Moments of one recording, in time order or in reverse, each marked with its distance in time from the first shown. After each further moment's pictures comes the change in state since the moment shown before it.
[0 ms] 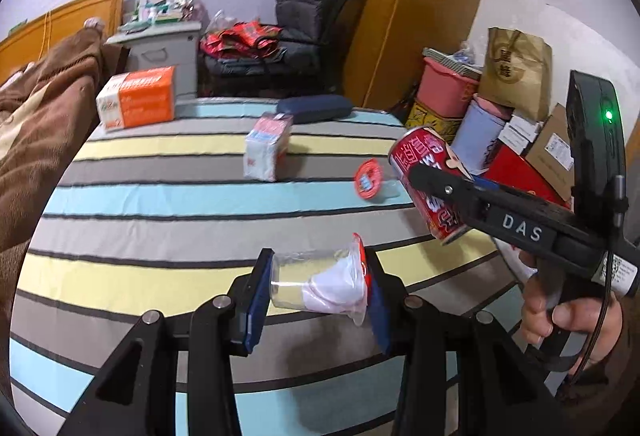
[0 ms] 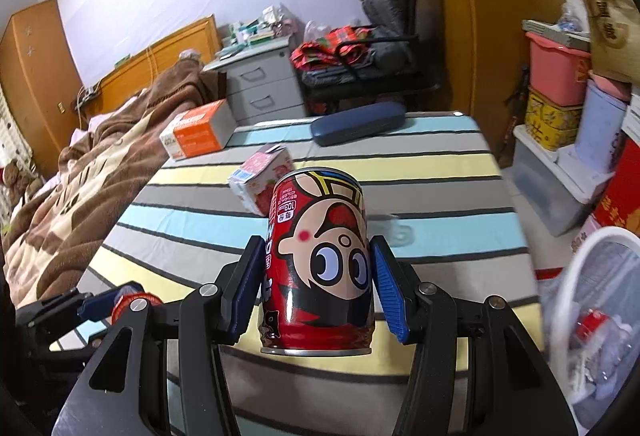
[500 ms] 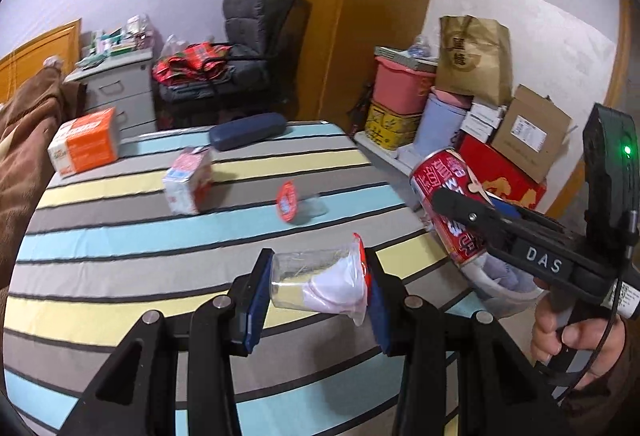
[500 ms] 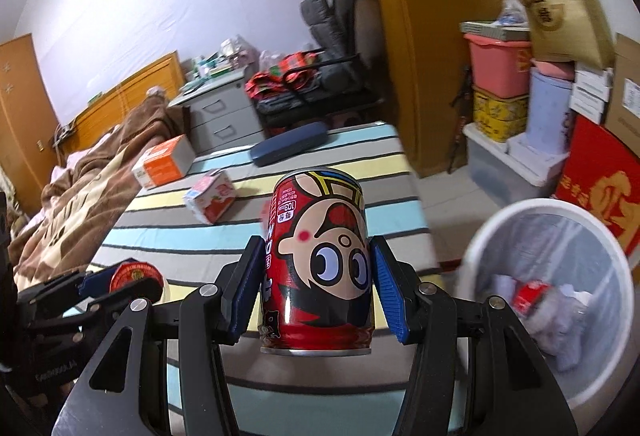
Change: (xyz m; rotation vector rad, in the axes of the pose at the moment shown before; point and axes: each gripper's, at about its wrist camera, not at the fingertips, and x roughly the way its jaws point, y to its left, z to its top) left arm 0.004 -0.071 0.017 0.119 -0.027 -0.082; right arm -0.053 -0.053 -0.018 0.101 -0.089 -0.099
